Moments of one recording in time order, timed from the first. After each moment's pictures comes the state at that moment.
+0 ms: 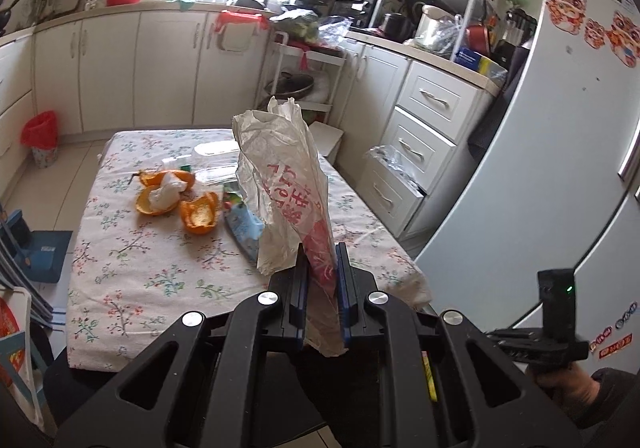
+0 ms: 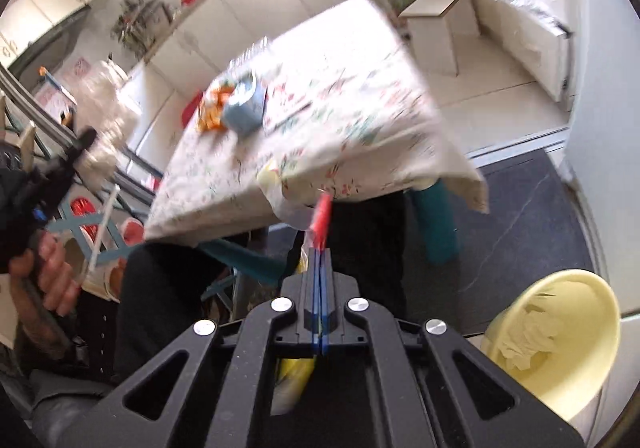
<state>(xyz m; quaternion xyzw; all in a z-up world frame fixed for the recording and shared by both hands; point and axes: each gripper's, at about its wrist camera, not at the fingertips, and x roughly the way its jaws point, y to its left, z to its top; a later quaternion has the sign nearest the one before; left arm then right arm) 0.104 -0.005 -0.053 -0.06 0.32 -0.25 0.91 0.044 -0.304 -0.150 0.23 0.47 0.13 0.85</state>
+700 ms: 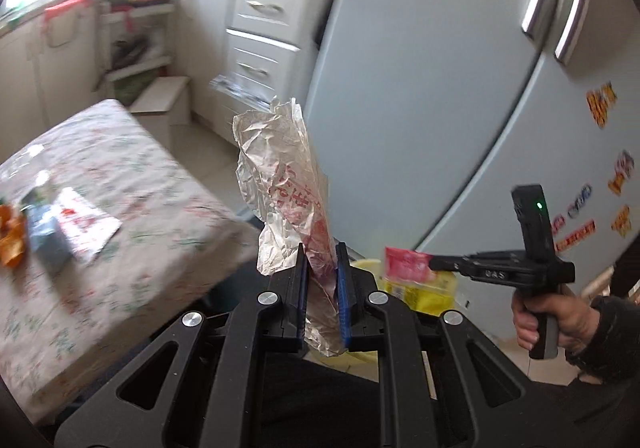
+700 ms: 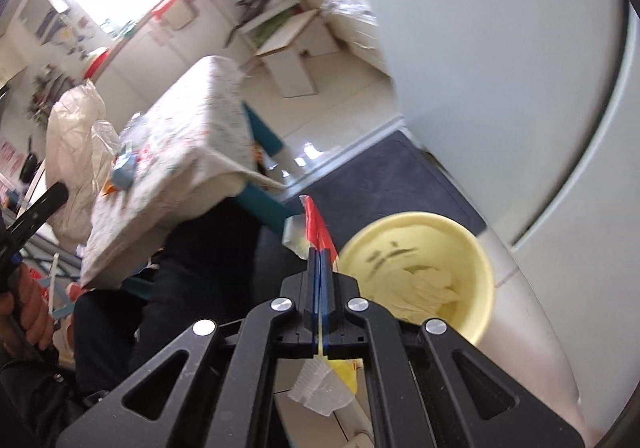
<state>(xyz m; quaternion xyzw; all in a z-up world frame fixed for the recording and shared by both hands) 0.062 -0.199 -0.090 0.08 0.38 -0.47 0.79 -0.060 -0.434 -0.176 0.28 0.45 -0.07 0.84</state>
